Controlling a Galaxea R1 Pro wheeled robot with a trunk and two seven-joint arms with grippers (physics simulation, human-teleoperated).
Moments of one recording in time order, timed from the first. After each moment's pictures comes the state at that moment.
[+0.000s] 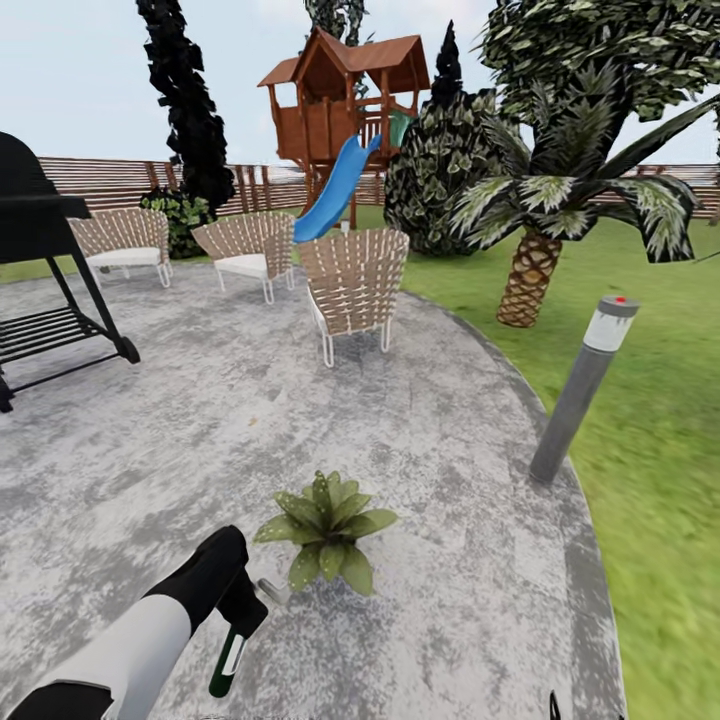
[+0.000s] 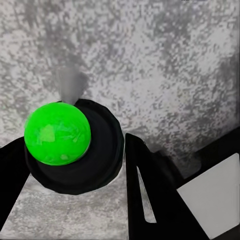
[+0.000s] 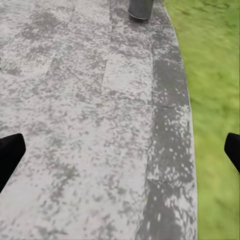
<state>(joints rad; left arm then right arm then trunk) -0.74 0.00 -0.11 -0.49 -0.88 0.87 -0.91 -0.28 -0.10 -0.83 -0.09 0.57 -0.88 -0.06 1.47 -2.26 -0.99</state>
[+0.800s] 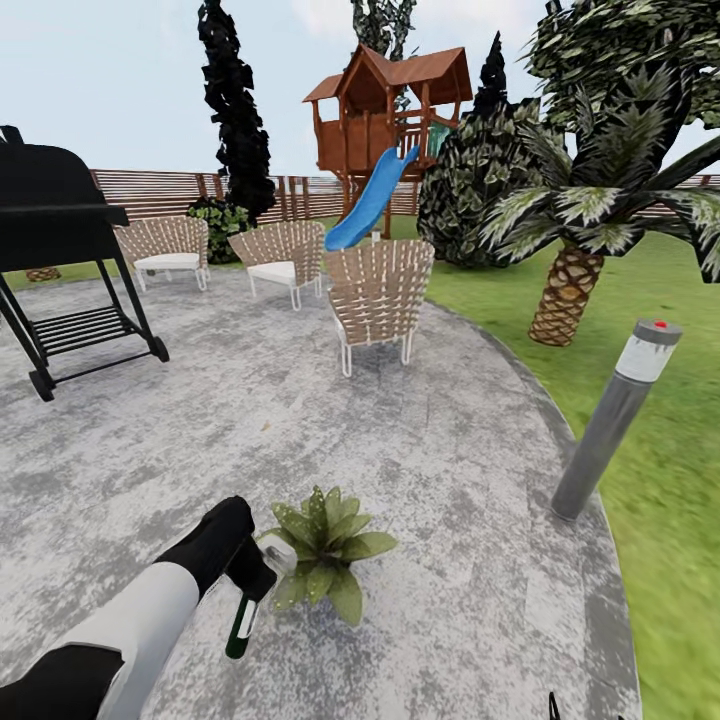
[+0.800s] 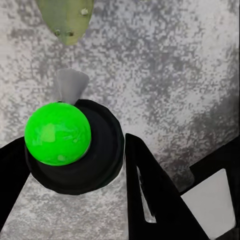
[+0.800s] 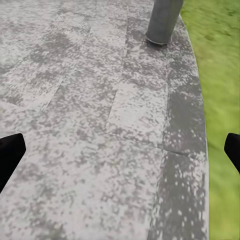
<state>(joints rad) -0.83 -0.01 -0.11 -0.49 -0.87 0.89 -0.97 -0.28 -0.10 -0.83 -0.08 0.58 -0.88 -0.06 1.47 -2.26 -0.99</state>
